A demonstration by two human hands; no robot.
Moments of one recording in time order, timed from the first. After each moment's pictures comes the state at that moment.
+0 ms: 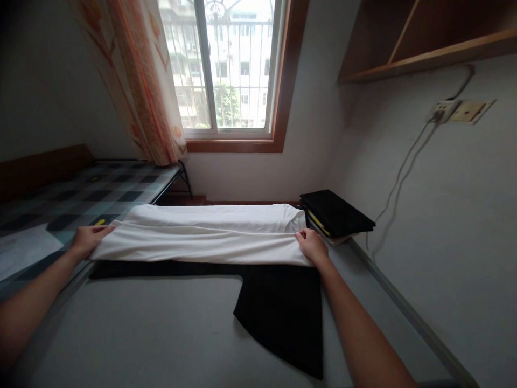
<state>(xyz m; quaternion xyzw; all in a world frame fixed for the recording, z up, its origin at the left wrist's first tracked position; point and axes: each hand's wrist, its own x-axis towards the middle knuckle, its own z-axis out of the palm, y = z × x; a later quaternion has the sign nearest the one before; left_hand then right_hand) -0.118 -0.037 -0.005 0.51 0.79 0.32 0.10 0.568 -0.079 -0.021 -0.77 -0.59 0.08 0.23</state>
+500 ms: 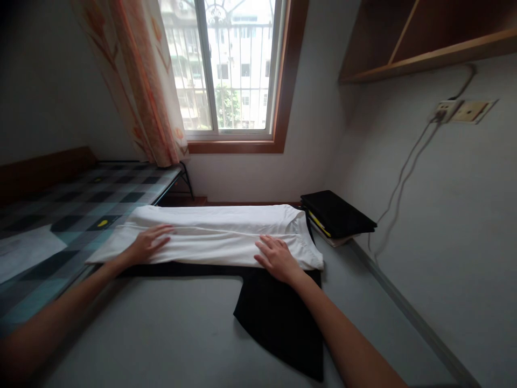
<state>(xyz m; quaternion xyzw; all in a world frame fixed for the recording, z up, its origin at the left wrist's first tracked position) 0.018 -0.052 -0.017 0.83 0.53 0.16 0.01 0.486 -0.111 -0.028 -0.49 -0.86 -0.03 0.17</state>
